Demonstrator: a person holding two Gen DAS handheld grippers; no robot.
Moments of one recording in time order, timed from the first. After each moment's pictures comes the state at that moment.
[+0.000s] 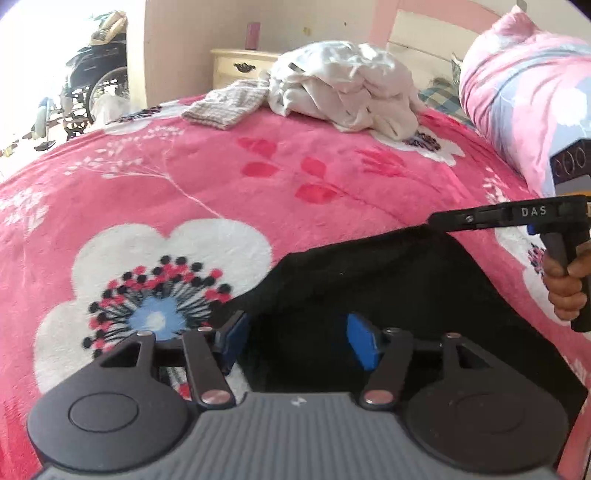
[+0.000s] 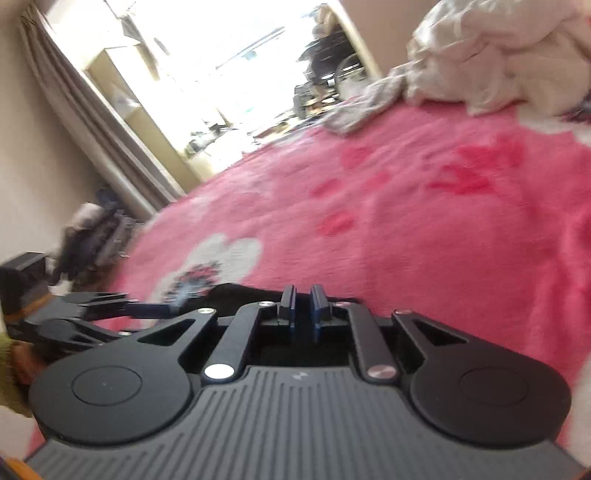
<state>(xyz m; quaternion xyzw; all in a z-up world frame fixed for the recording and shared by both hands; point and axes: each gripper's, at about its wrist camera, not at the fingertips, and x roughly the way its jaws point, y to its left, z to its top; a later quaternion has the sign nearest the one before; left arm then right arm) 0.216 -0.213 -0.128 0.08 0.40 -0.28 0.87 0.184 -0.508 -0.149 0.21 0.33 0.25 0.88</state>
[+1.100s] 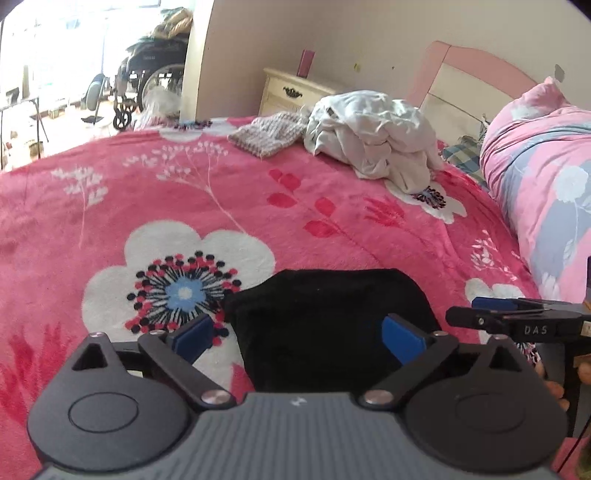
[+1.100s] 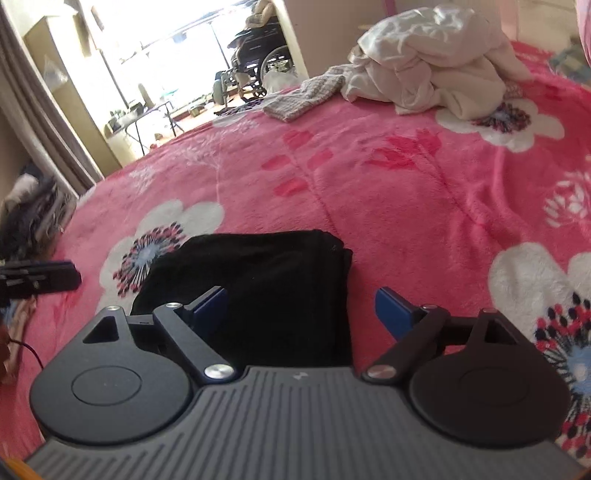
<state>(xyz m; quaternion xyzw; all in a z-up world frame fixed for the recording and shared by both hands) 0.147 -0.182 -0.051 -0.02 0.39 -0.22 0.89 0.095 -0.468 -0.098 0.12 0.37 0.08 0.92</state>
